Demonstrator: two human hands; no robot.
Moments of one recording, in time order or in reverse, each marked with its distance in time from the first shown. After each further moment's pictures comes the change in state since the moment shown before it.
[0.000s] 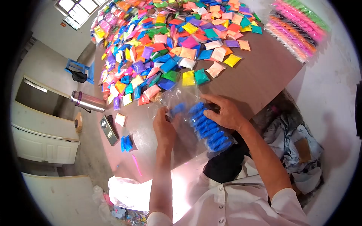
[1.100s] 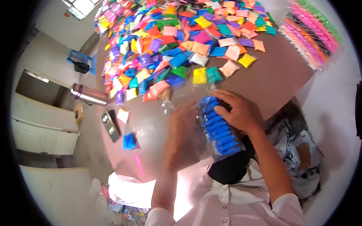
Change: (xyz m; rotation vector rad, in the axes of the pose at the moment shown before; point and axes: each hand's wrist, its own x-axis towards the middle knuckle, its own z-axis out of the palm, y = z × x) left_hand 0.012 0.011 0.015 -0.116 -0.125 0.171; right_hand 0.016 0.007 0.006 -0.028 0.071 -0.093
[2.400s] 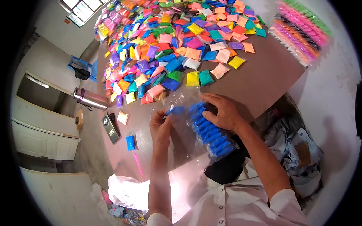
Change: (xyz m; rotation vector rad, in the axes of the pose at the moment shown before) left_hand -0.020 -0.021 -0.028 -0.713 0.186 -0.493; right_hand -0.006 -0.004 0.010 -0.101 -0.021 -0.029
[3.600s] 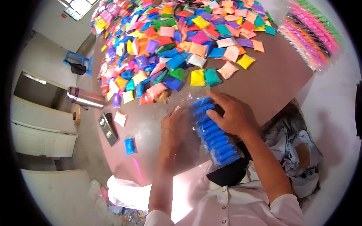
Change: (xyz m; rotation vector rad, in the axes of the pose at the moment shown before) left_hand 0.011 0.010 0.028 0.692 -0.138 0.308; right_hand 0.012 0.003 0.009 0.013 0.106 -0.045
